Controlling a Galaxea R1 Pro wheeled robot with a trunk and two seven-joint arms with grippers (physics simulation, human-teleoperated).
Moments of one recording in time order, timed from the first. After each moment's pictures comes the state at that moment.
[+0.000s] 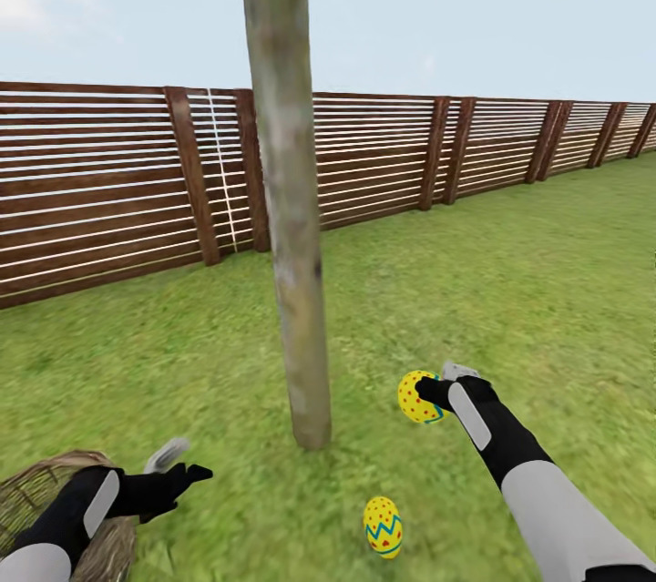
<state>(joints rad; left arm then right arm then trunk) -0.54 0.21 0.32 -0.55 0.20 0.84 -0.47 -0.72 -0.06 0.09 -0.76 -0.51 0.60 -0.27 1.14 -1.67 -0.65</state>
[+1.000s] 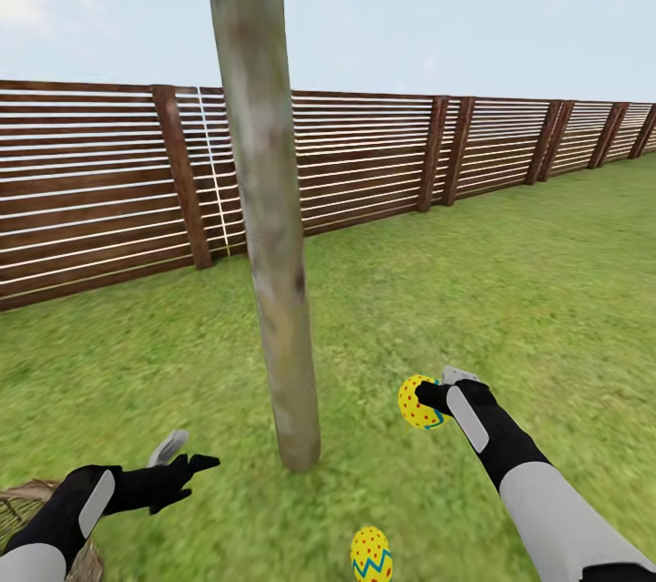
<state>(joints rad) -0.54 0.22 0.33 -0.55 0.20 0.85 -0.67 -0.72 -0.06 0.09 -0.73 -0.51 0.59 -0.27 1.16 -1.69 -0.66</state>
